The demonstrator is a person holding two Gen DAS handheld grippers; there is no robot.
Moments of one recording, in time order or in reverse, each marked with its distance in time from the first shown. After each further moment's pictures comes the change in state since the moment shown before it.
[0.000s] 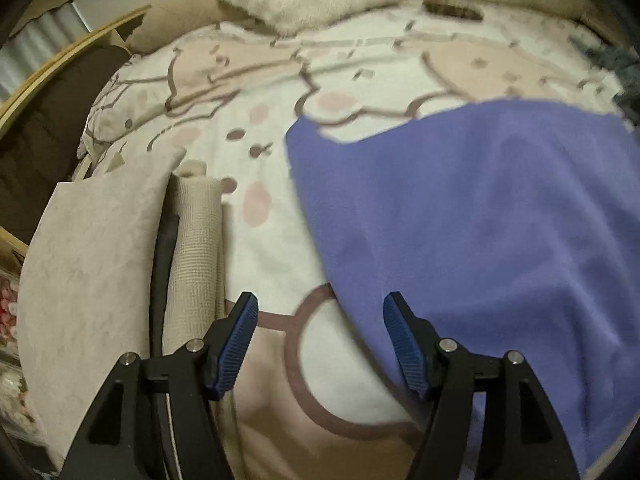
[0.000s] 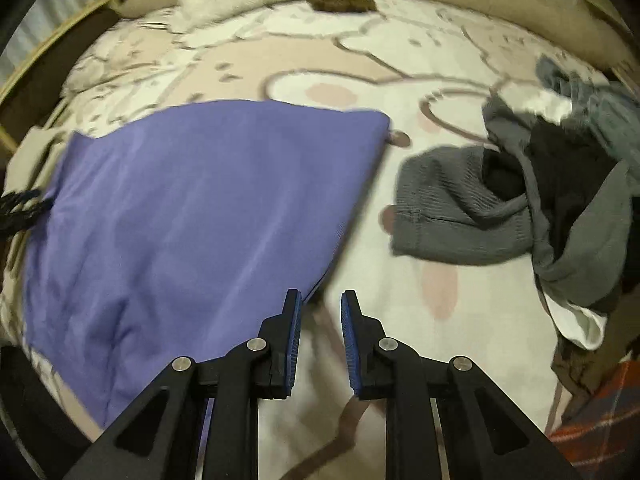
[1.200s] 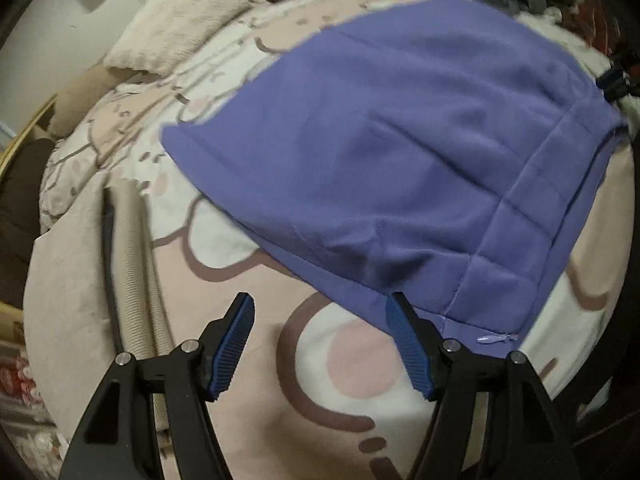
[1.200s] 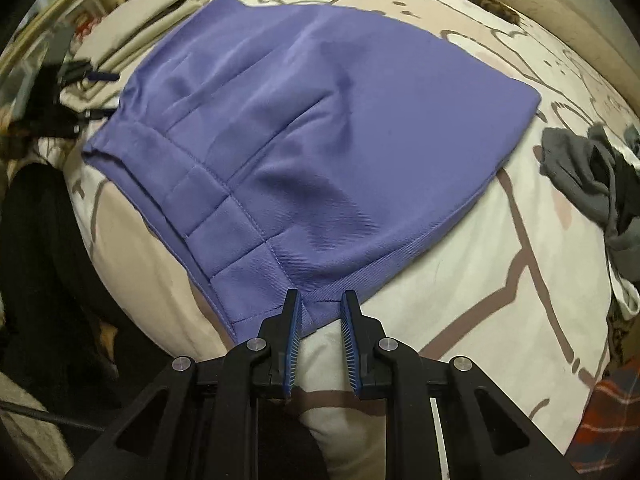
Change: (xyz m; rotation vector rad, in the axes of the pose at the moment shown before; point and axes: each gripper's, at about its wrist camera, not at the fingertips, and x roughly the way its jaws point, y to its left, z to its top) left arm -0.070 -0.072 -0.105 0.402 -0.016 -0.100; right arm -0.015 0.089 -0.098 -0.312 0.138 0.115
